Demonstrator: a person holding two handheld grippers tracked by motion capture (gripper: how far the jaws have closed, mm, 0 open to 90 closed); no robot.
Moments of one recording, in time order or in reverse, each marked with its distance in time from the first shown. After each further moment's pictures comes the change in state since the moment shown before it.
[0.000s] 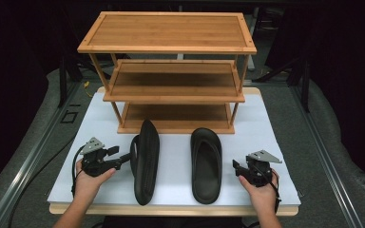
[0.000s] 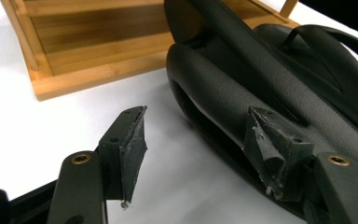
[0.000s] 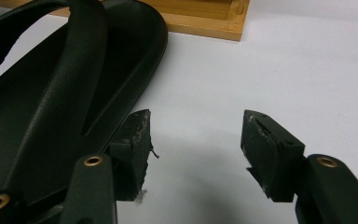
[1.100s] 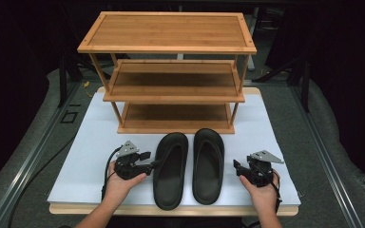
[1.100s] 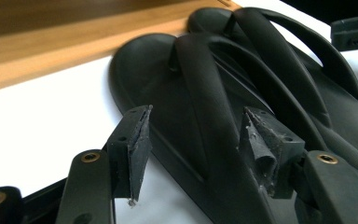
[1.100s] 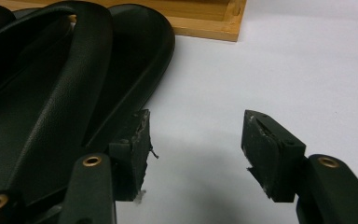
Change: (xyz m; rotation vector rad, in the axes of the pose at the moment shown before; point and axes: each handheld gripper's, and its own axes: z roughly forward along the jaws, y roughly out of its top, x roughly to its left) left arm -0.068 0.002 0.055 0.064 -0.146 0.032; right arm -0.003 -0.001 -0.001 -0.011 0.000 0.018
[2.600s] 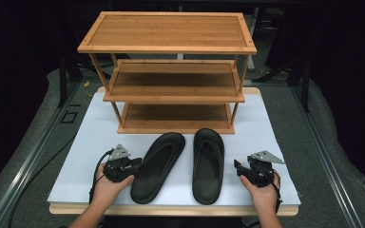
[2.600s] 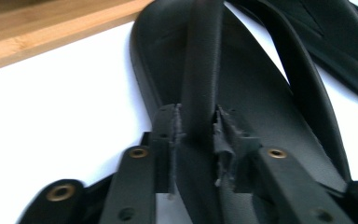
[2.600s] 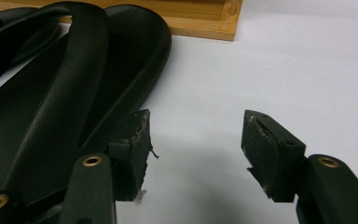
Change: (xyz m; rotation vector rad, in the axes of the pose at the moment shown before) left arm 0.021 -0.015 -0.019 0.098 0.080 0.056; right arm -0.002 -0.001 0.000 -0.003 -0.008 0.009
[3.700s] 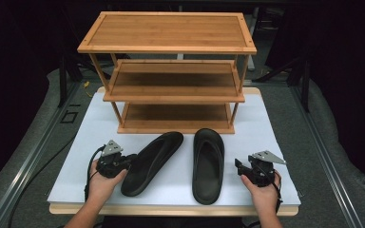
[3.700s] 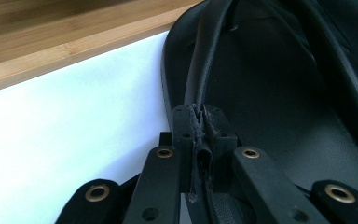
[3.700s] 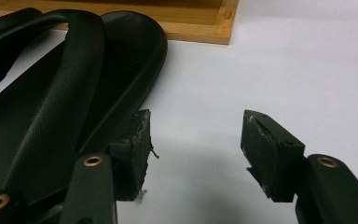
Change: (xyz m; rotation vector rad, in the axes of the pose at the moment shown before) left arm 0.020 0.005 -0.014 -0.026 0.058 -0.025; right arm -0.003 0.000 -0.001 -0.017 -0.005 0.014
